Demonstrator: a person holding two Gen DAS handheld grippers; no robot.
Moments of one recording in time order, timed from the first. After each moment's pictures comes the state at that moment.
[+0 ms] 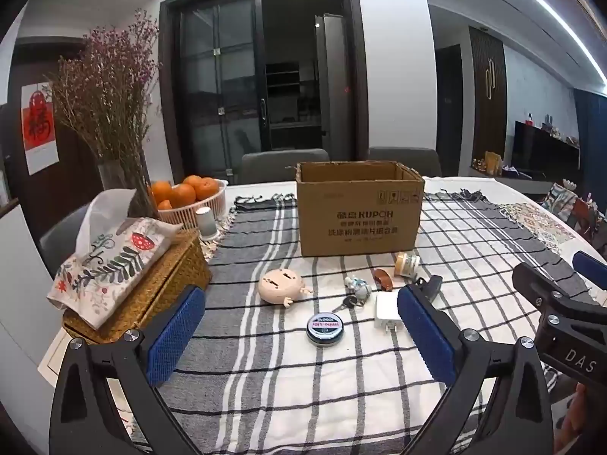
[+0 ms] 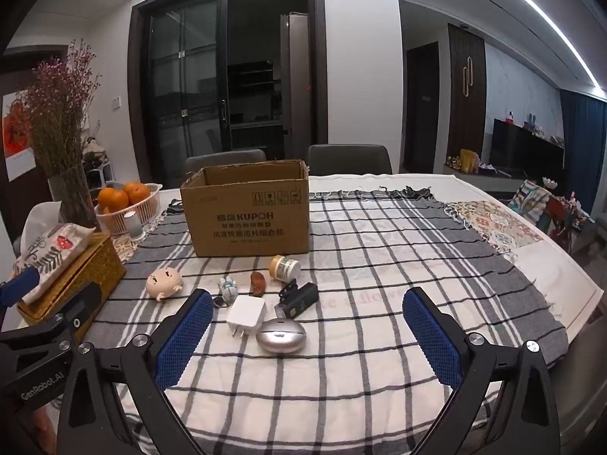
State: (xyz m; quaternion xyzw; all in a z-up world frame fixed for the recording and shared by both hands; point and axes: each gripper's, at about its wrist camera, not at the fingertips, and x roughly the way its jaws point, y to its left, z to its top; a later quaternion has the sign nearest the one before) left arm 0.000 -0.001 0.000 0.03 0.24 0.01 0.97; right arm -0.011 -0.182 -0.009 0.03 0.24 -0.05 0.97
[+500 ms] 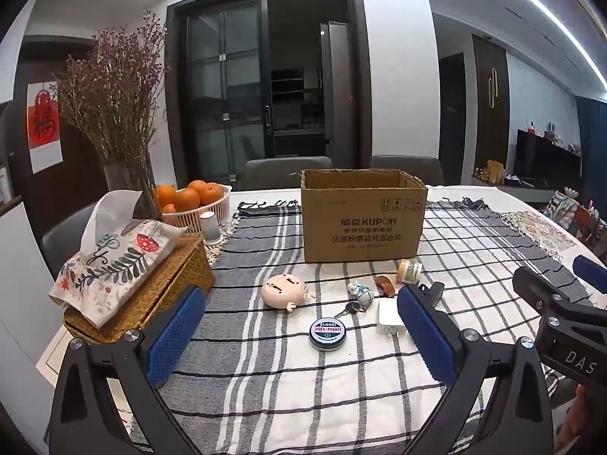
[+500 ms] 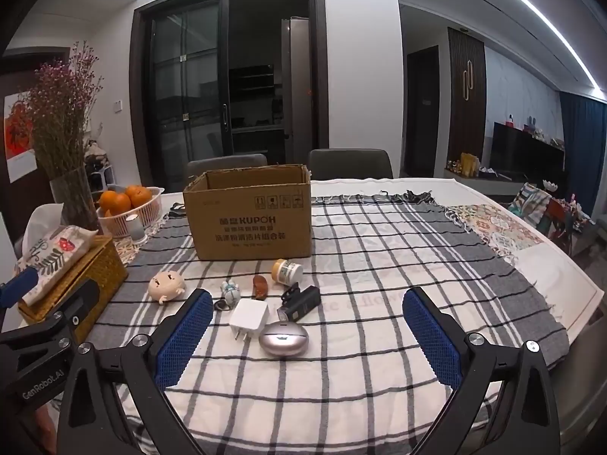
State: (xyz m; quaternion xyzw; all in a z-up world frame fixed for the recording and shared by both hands) left arm -0.008 0.004 0.001 0.02 0.22 0.00 0.98; right arm -0.017 -0.180 -0.006 0.03 0.24 -0.04 0.97
